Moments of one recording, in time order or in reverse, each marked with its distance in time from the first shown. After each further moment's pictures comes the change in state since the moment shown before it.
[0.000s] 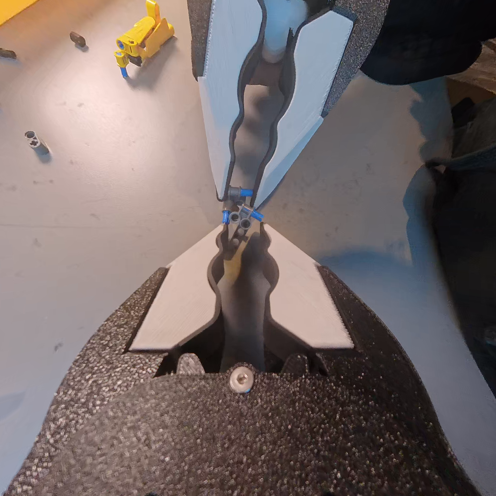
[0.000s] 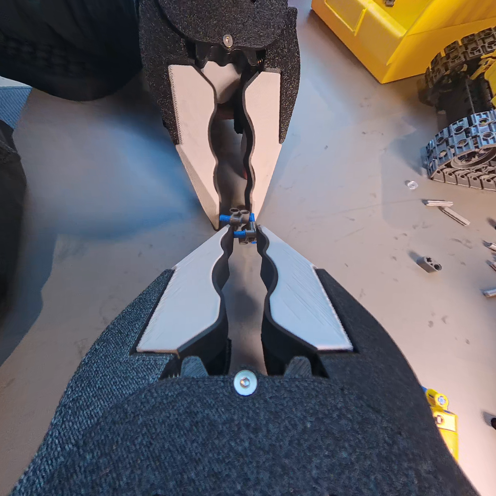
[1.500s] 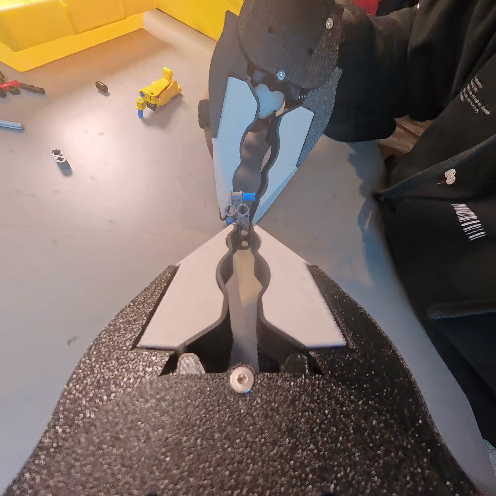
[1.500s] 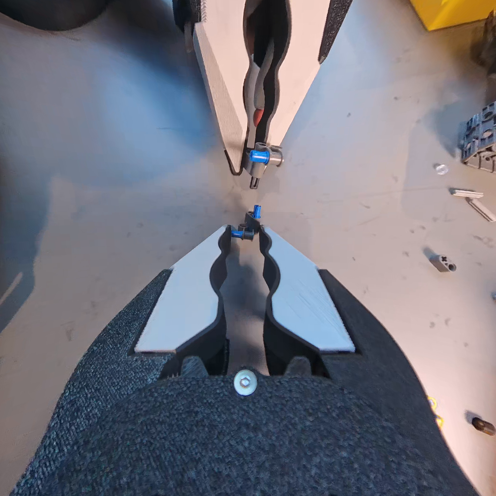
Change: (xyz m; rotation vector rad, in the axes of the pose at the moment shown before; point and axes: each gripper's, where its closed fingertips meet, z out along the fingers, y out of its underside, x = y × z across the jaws) left arm -0.004 -0.016 -0.027 0.186 0.133 -0.068; right arm -0.001 0.019 0.009 -0.174 -0.033 -0.053
